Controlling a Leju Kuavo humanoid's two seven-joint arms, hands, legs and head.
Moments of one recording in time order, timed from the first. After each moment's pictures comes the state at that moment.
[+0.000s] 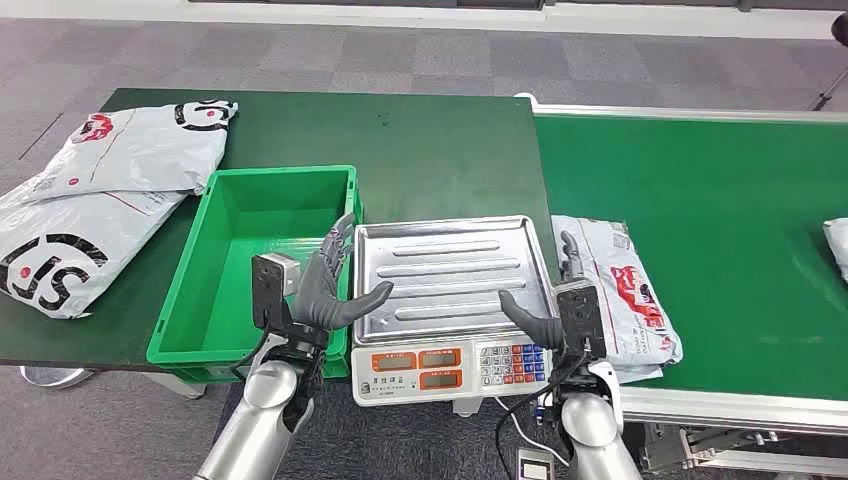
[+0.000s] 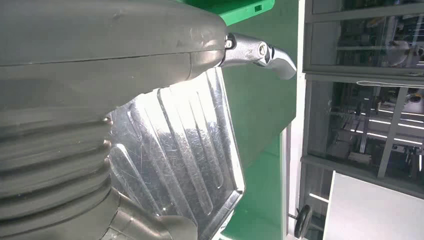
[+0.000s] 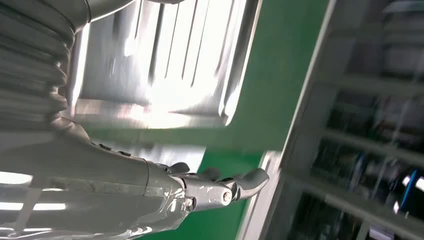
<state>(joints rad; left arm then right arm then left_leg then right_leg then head) -0.28 -0.19 -0.30 -1.12 0.00 0.01 -0.35 -0.12 0.05 0.15 -1.35 0.42 -0.29 -0.09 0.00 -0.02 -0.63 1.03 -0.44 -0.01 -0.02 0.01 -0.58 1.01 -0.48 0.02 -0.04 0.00</state>
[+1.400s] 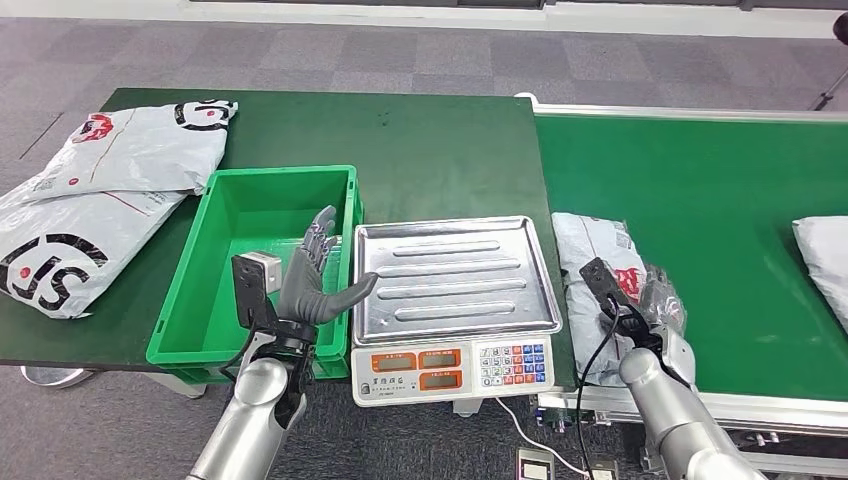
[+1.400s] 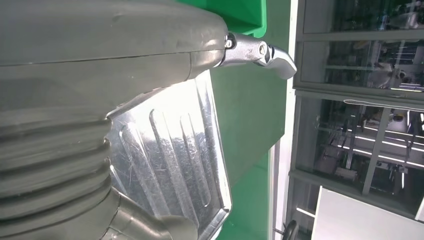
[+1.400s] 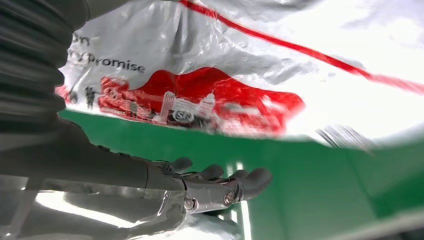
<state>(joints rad) -0.28 -0.18 -0.27 -1.14 0.01 0.04 -0.37 -0.50 -0.19 0.05 -0.56 0.94 -0.33 0.26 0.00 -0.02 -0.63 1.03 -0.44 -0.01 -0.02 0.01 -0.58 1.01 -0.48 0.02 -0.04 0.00</state>
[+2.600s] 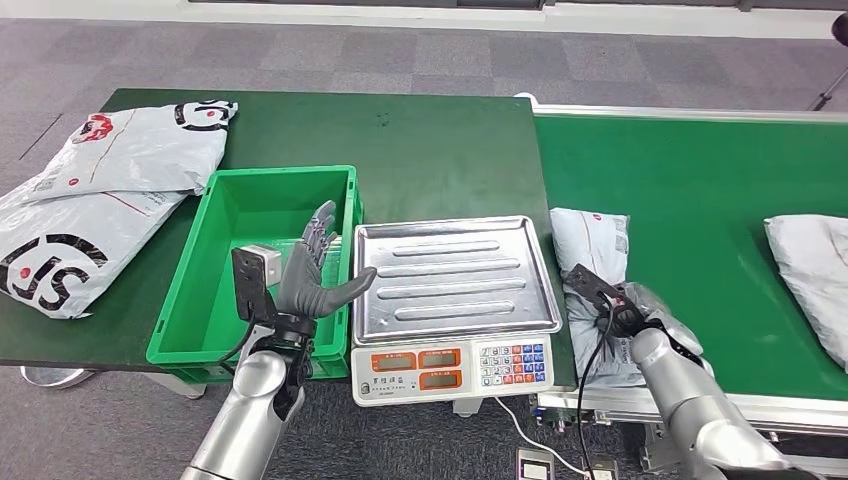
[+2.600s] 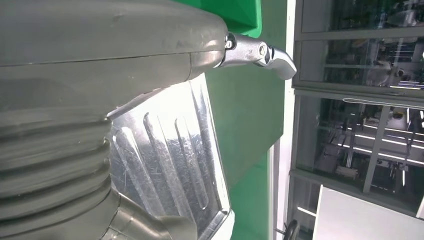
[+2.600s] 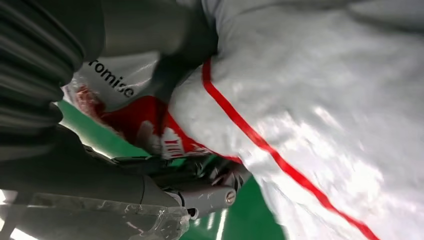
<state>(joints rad) -0.31 -0.18 -0.25 -1.11 0.00 0.02 -0.37 -0.61 -0.21 0.03 -0.45 0.99 0.12 0.22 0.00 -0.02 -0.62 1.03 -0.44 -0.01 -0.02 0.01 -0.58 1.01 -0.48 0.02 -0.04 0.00</state>
